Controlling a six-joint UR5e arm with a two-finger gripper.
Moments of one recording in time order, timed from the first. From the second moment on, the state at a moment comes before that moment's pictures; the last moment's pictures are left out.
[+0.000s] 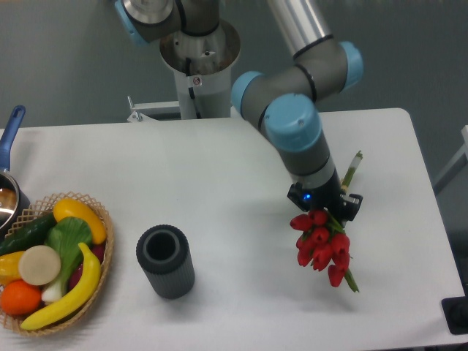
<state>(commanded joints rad) 2.49 -2.04 -1.64 -0.77 1.87 0.98</state>
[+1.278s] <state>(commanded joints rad) 2.68 -1.78 -1.49 -1.27 1.60 1.42</state>
